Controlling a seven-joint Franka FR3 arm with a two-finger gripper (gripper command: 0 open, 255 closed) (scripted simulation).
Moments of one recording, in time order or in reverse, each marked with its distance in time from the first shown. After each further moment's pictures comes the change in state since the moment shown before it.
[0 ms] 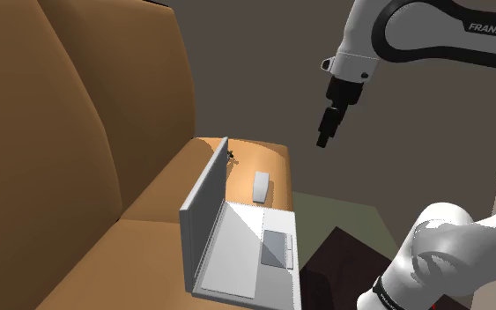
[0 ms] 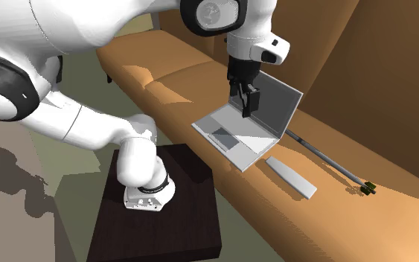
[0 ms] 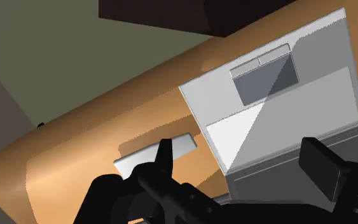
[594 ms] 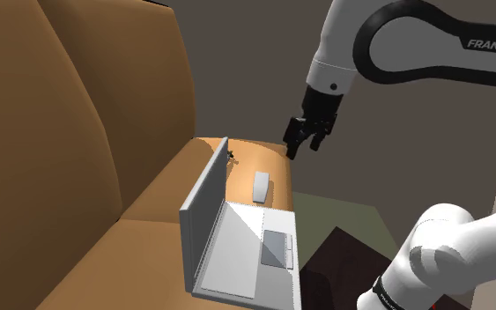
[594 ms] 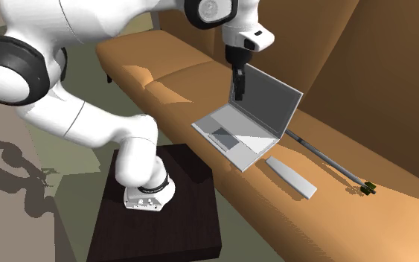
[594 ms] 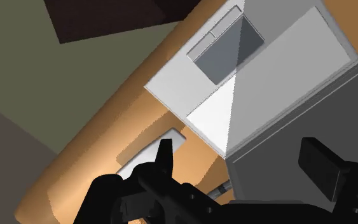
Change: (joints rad) arm -0.056 0.022 0.238 -0.020 0.108 0.108 0.446
